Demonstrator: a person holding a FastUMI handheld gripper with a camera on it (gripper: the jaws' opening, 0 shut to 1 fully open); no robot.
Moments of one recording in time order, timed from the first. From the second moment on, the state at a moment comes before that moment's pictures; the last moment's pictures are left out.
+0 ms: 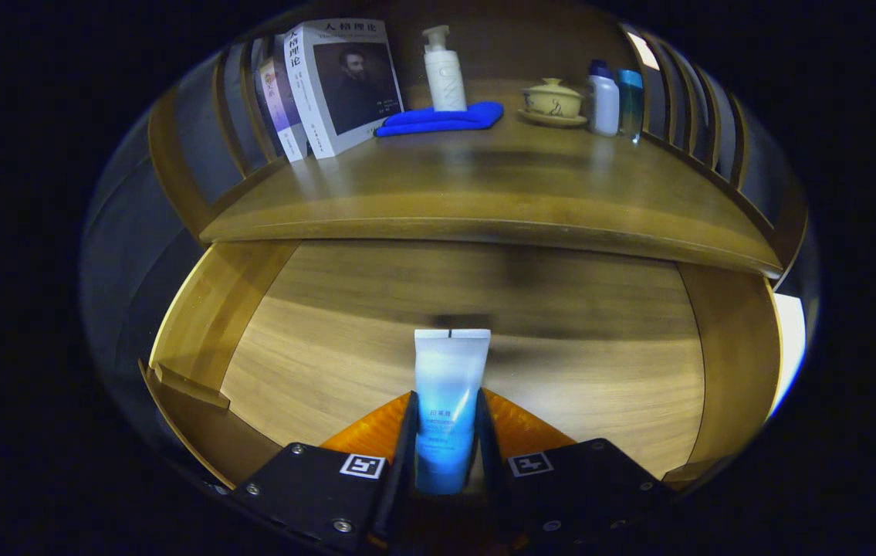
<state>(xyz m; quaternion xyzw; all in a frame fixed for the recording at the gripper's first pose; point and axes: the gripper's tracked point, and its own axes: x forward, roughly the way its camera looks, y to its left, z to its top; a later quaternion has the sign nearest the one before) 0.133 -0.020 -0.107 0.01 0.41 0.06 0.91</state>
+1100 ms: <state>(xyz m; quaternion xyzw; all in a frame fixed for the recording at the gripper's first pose) 0.164 -0.009 0.014 0.02 0.21 0.08 0.97</state>
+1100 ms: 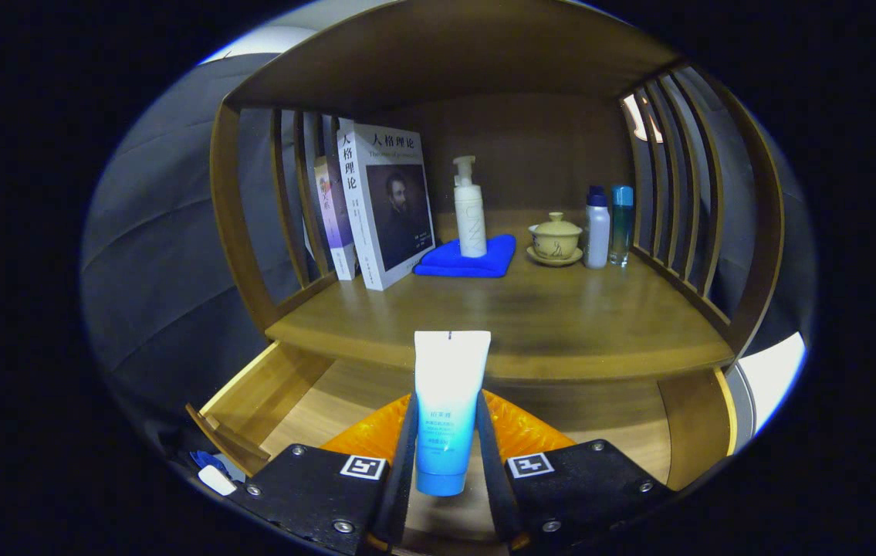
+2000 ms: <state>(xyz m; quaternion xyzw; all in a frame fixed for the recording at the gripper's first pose) 0.262 -0.025 0.037 0.05 0.21 0.01 0.98</state>
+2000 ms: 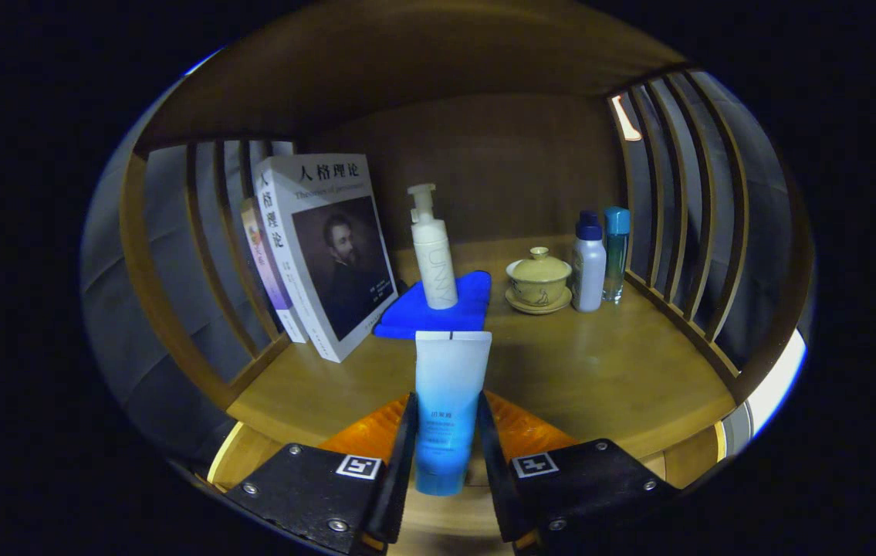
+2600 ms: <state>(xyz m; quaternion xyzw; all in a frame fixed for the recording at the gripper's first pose) 0.234 -0.029 0.051 0.01 0.17 -0.01 0.99</state>
